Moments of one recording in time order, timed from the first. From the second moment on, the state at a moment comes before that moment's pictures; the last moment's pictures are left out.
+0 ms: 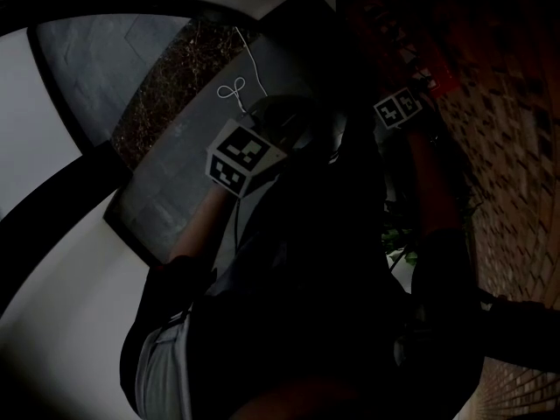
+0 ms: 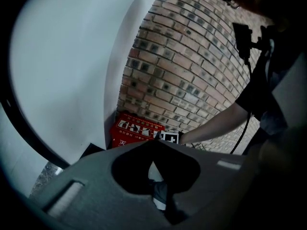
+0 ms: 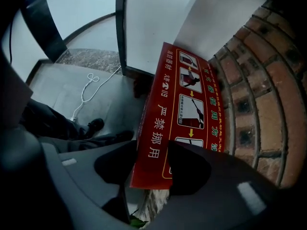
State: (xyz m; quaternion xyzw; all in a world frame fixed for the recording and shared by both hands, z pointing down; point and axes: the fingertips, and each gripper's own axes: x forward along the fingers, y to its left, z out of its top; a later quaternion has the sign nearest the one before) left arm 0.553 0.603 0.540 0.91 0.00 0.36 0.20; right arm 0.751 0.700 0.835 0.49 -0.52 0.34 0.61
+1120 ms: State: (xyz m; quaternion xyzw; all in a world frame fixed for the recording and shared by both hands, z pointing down) left arm 0.568 0.598 0.502 0.94 0.00 0.31 0.17; right arm 0.766 0.706 0.742 0.52 -0.55 0.33 0.56
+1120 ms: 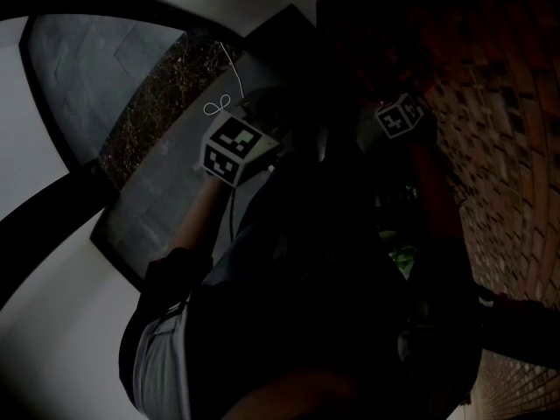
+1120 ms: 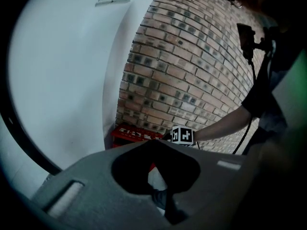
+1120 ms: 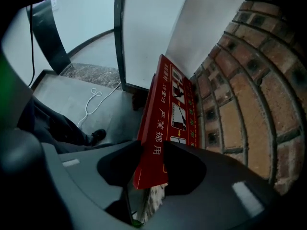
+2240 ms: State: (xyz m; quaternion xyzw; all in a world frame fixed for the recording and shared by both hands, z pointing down) left arm 0.584 0.611 0.466 0.95 0.00 0.28 0.13; right arm 0.814 0.696 0.669 0.57 -0.55 0.24 0.57
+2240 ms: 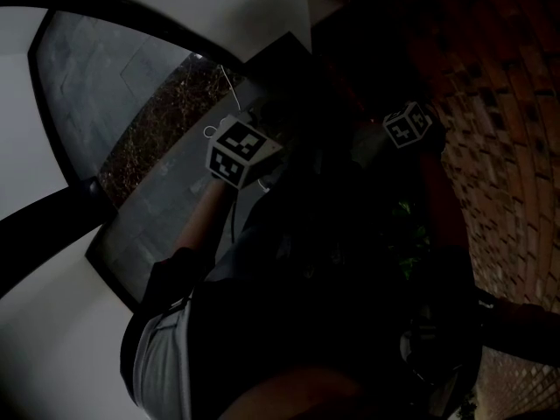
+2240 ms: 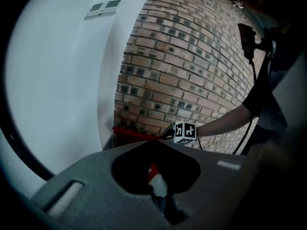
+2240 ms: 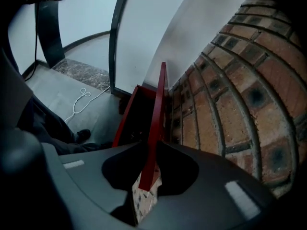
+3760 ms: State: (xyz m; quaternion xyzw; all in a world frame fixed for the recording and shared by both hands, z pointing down) left arm 0.597 0.605 0.472 0.95 0.00 0.29 0.14; right arm 0.918 0.688 0.632 0.69 -0.44 0.20 0.55
